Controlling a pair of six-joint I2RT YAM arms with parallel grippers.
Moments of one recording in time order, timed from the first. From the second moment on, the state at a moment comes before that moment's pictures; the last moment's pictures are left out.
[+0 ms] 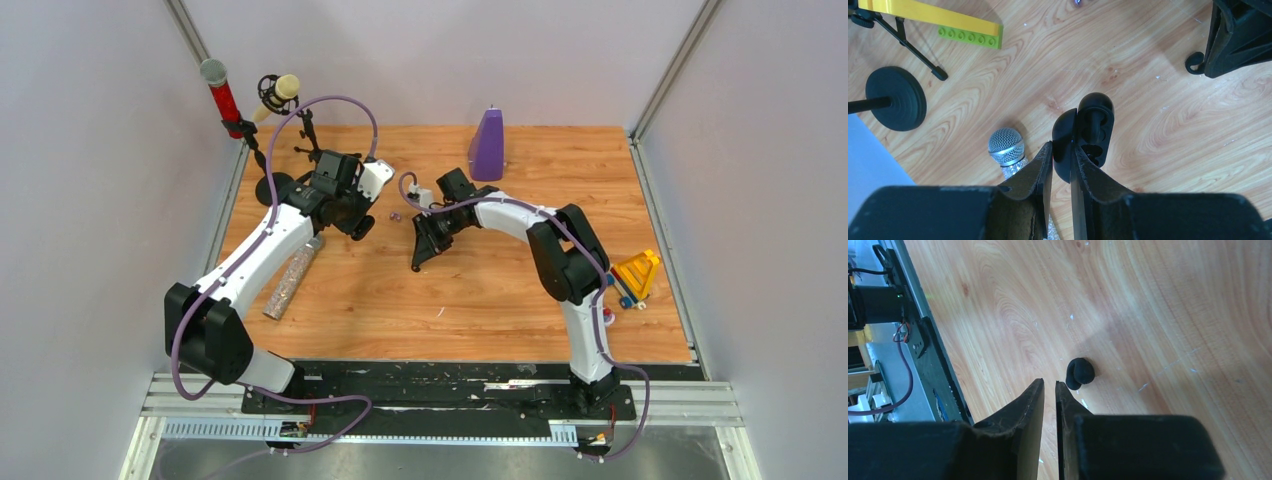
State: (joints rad) left arm -0.42 1.45 1.28 -0.73 -0.02 0.35; right arm 0.58 2.15 1.53 -0.46 -0.78 0.01
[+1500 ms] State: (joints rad) left arm -0.42 1.45 1.28 -0.73 -0.02 0.34; right arm 0.51 2.13 1.43 -0.49 -0.78 0.01
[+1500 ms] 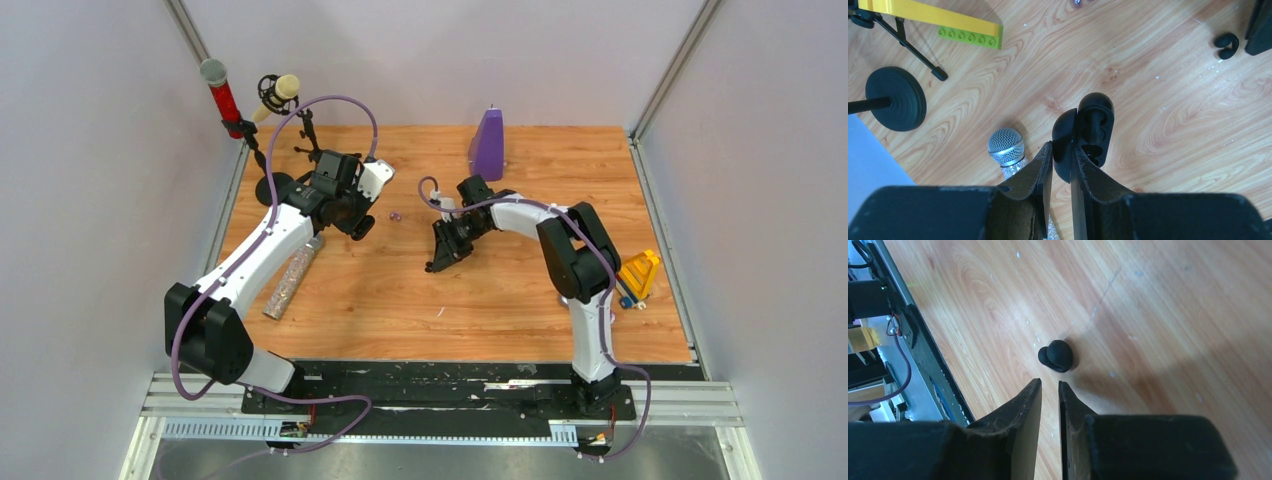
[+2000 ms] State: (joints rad) left arm -0.42 1.45 1.28 -0.73 -0.02 0.34; right arm 0.48 2.05 1.39 -0.52 -0.79 0.01
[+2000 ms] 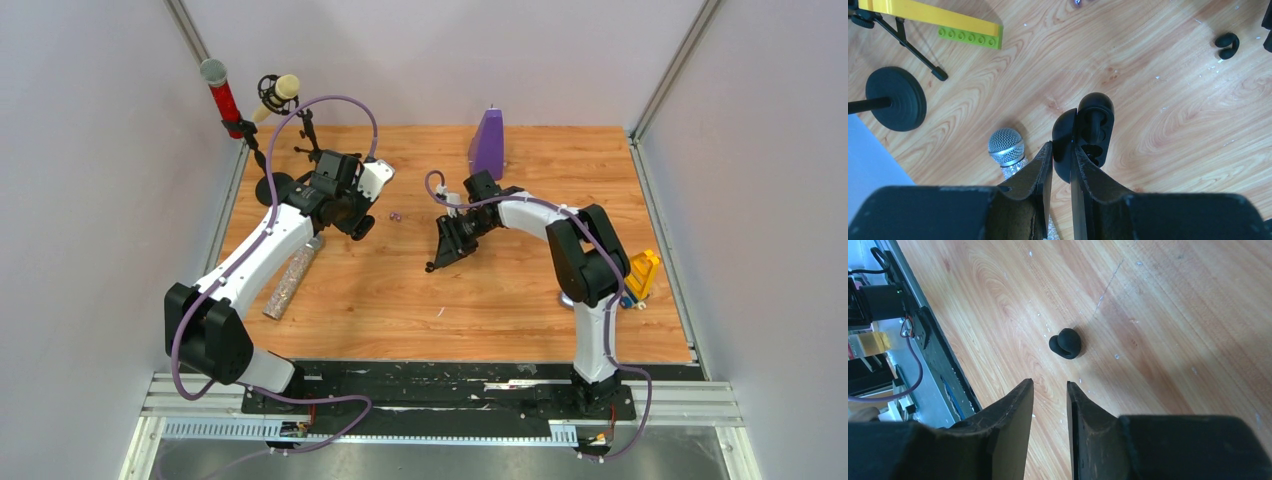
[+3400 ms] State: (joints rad) left arm -0.42 1.44 1.27 -0.73 -0.02 0.34; right arm 0.50 2.17 1.48 -0.50 -0.73 0.19
